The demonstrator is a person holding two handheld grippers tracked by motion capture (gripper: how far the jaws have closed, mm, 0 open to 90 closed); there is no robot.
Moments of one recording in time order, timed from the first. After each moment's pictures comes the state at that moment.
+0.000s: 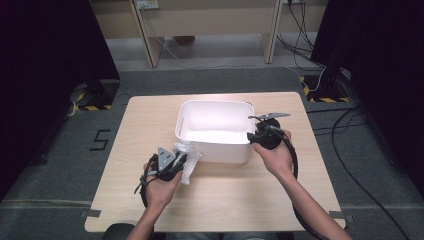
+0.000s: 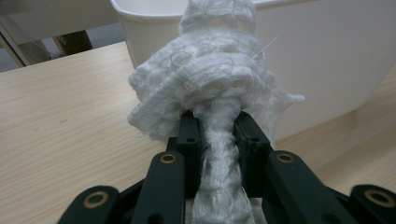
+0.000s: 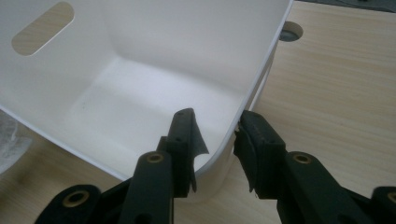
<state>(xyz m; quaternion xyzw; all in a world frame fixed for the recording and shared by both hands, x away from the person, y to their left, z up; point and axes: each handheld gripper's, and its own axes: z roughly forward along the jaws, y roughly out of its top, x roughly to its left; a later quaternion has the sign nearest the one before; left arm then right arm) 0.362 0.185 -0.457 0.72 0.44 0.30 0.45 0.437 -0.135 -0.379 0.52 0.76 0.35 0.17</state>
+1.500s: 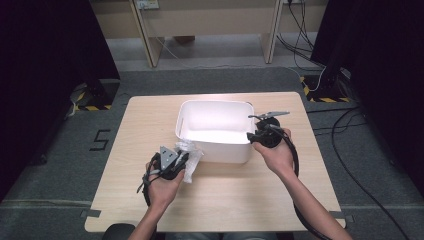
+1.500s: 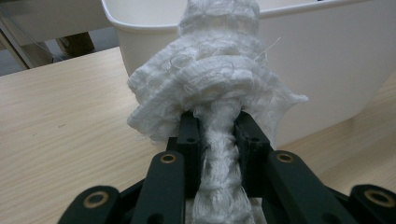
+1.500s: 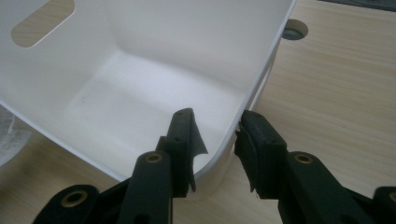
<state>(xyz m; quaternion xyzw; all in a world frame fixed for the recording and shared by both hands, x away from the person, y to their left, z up) 0.364 0.177 -0.454 0.72 0.44 0.30 0.44 0.441 -0.137 -0.379 0.51 0.77 0.35 0.16</state>
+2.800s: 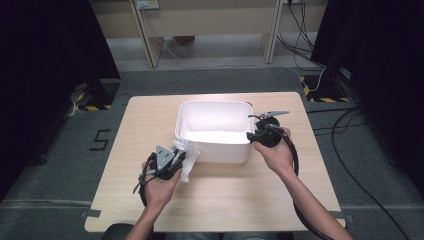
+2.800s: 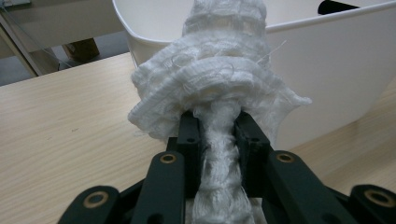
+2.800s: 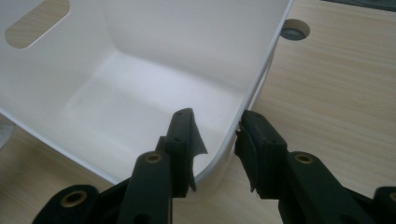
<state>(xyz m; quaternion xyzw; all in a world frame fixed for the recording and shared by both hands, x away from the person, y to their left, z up) 0.361 0.185 -0.448 0.71 0.44 0.31 0.45 0.445 -0.137 -0.381 0.51 0.77 0.35 0.16</state>
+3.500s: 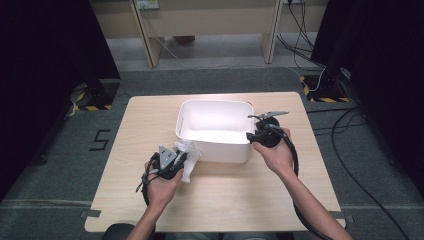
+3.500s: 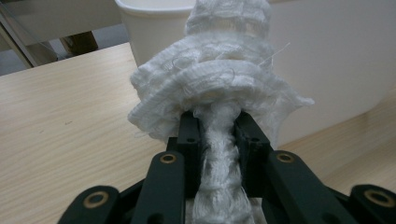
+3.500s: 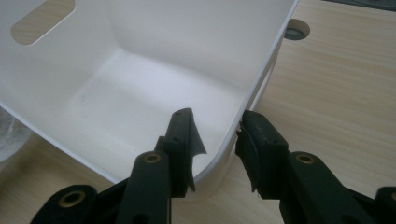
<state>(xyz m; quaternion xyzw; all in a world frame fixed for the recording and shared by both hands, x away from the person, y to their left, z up) 0.368 0.182 -0.460 0.72 0.44 0.31 0.44 0.444 -0.137 -0.381 0.51 0.77 0.35 0.16</state>
